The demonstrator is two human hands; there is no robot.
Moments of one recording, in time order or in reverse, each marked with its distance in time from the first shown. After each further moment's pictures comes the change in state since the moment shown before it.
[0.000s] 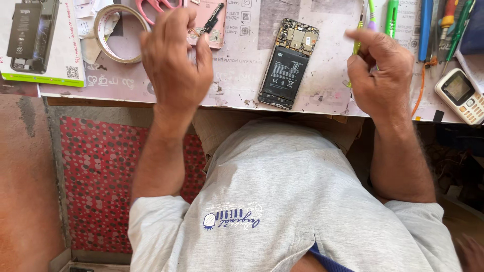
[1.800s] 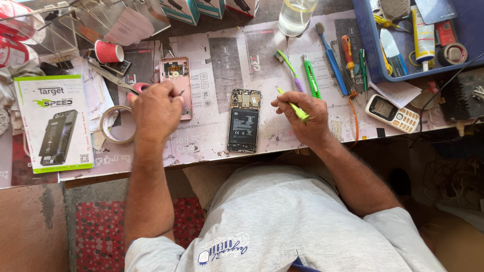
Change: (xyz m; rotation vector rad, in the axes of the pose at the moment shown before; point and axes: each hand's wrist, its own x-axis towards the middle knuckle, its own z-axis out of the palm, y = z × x) left_hand 0.080 0.010 0.007 0.181 -0.543 -0.331; right_hand 0.001 -0.002 0.022 0.389 0.216 -0.118
